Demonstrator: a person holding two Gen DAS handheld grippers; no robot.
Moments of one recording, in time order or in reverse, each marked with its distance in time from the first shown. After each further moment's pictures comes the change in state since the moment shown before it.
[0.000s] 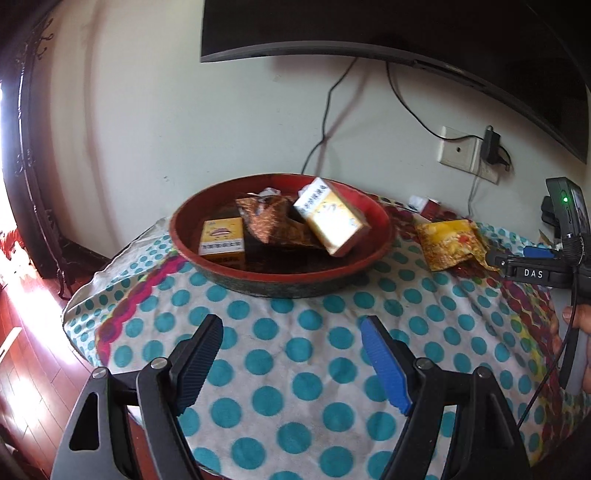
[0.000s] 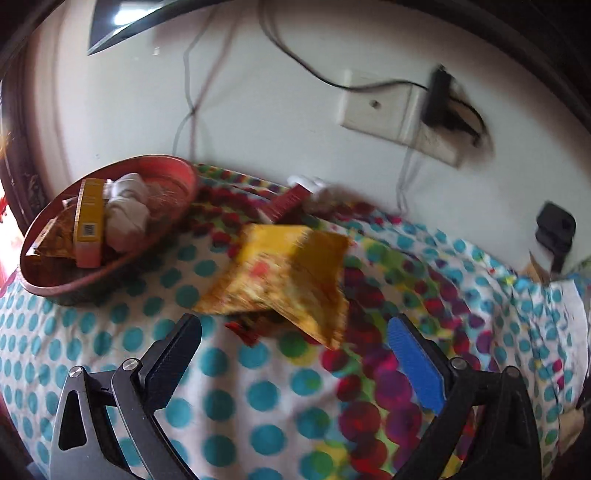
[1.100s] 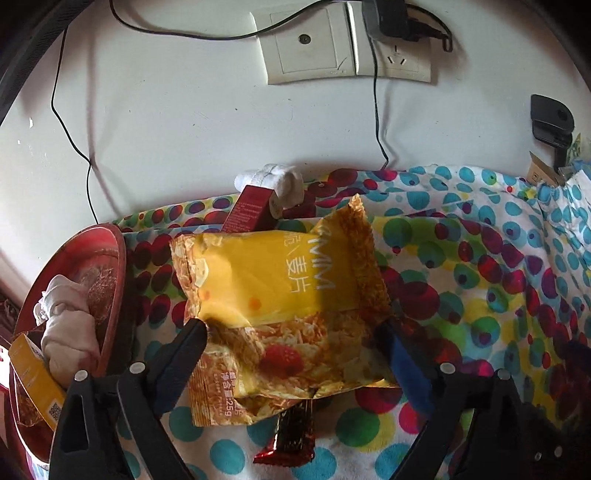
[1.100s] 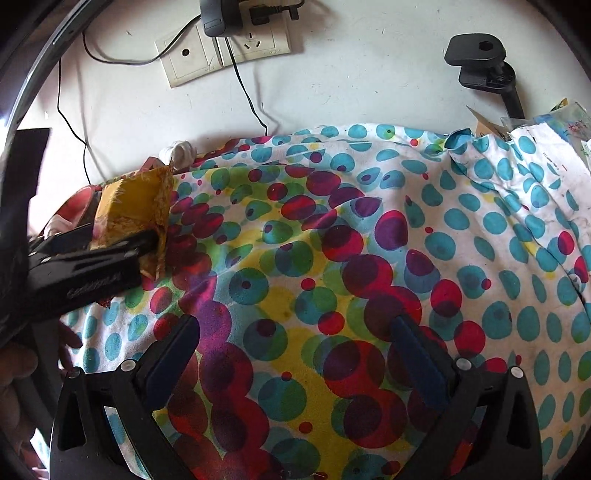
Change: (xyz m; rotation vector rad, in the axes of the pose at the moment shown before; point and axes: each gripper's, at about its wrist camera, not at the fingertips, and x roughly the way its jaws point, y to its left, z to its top) left arm 0.199 -0.250 0.089 0.318 0.218 -0.069; right arm 0.020 -0.121 -0.050 0.325 0.115 0.060
